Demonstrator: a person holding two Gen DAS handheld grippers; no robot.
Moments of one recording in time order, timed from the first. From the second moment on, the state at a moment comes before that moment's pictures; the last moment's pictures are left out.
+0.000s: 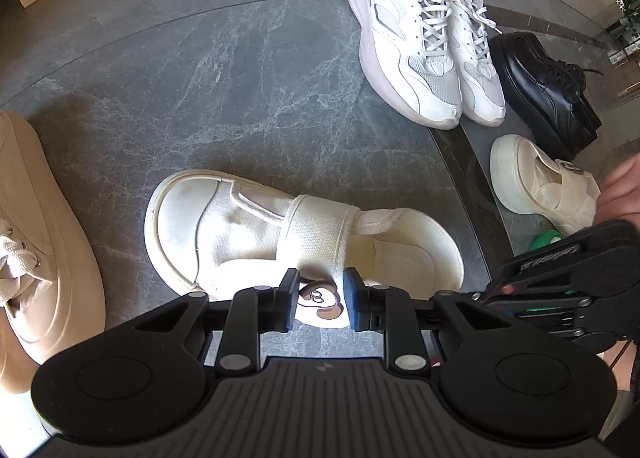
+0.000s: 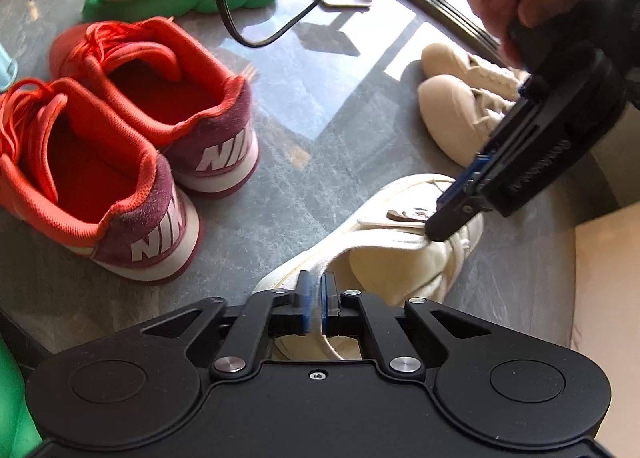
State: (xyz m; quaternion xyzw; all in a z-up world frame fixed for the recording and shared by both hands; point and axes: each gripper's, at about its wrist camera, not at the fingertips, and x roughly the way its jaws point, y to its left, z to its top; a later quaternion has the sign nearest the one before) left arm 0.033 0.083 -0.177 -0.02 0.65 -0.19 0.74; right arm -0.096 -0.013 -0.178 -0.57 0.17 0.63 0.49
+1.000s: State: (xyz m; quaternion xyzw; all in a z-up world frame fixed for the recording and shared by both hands) left arm 0.036 0.065 -0.164 0.03 0.63 -0.21 0.75; right arm -0.053 -0.256 -0.163 -0.52 0.47 0.28 0.66
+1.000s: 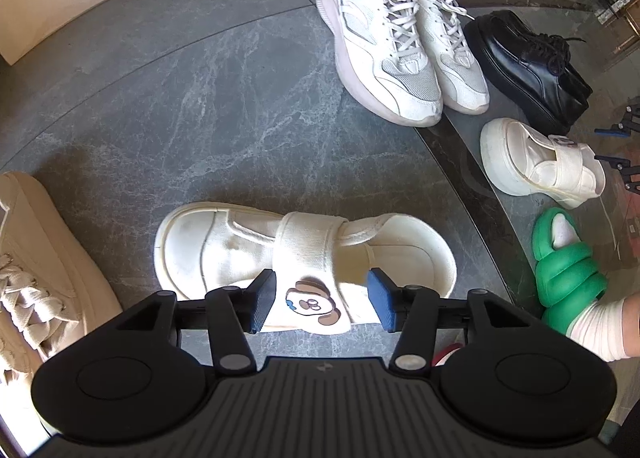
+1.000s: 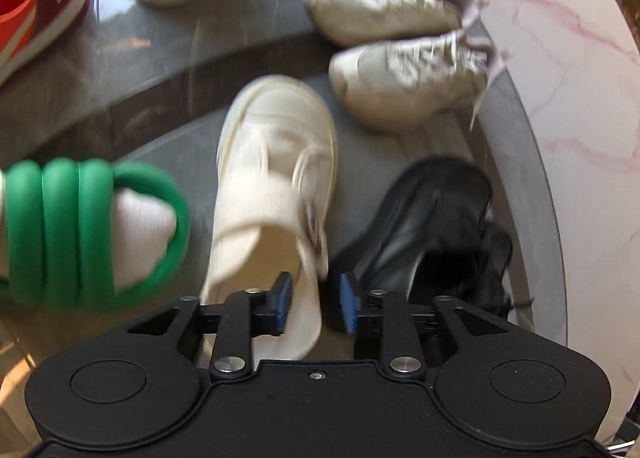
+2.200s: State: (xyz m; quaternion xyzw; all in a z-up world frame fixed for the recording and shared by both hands) left arm 0.009 0.044 -0.176 0.08 0.60 -0.14 0.79; right arm -0.034 -0.170 -0.123 -0.37 0.37 0.36 0.77
